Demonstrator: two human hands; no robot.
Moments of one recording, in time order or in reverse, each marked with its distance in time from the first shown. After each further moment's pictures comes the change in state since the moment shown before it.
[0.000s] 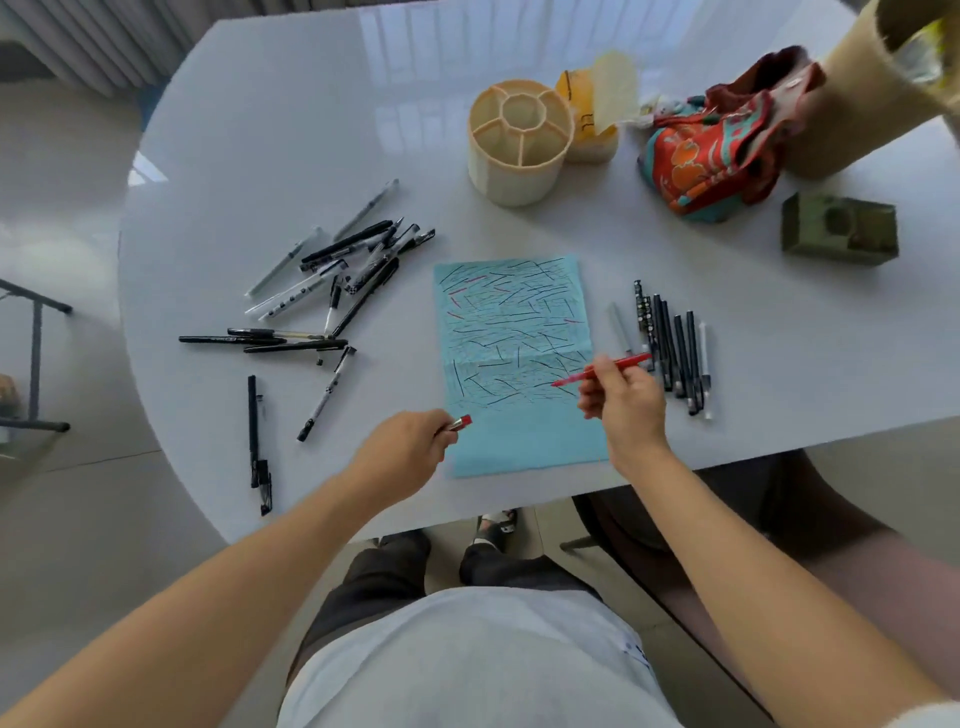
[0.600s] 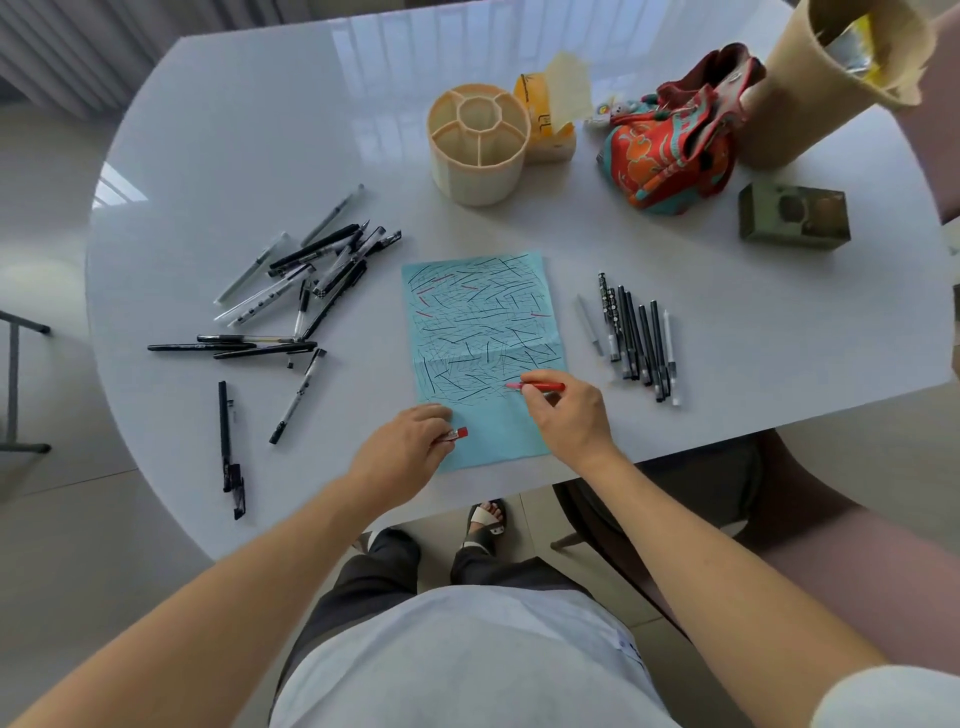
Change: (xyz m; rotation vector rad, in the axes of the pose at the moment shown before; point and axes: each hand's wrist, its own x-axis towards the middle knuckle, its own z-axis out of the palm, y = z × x) left_hand 0.008 0.009 0.033 0.108 0.121 0.287; right_hand -0.014 0.017 -0.002 -0.601 -0.141 -0.357
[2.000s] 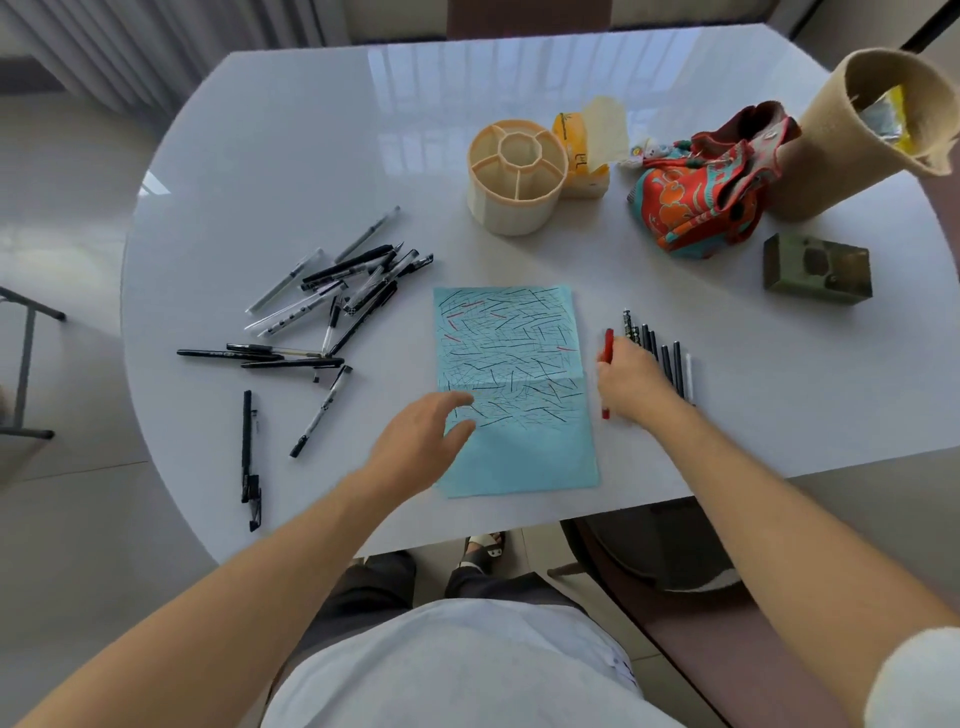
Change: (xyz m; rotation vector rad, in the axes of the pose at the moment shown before) left_hand 0.023 0.002 -0.030 -0.198 0.093 -0.256; right_hand 0.101 -0.010 -0.051 -0.484 -0.123 0.246
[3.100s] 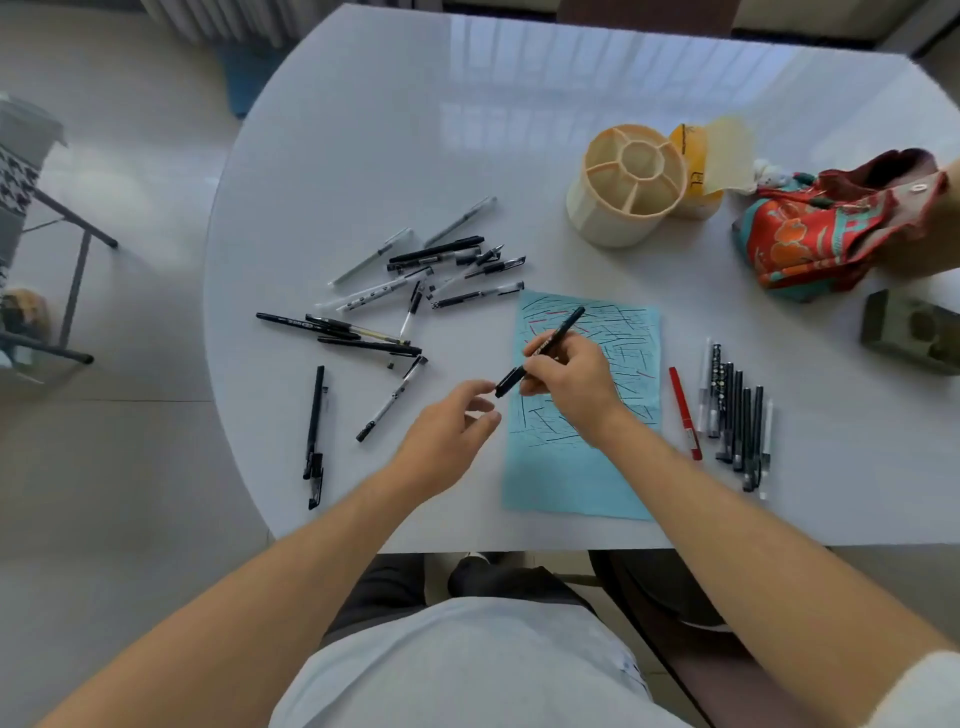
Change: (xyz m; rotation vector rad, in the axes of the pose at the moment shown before) left_hand -0.015 -0.043 -0.037 -0.507 0.057 -0.224; right_hand -0.043 -0.156 0.070 0.794 -0.245 -0.201
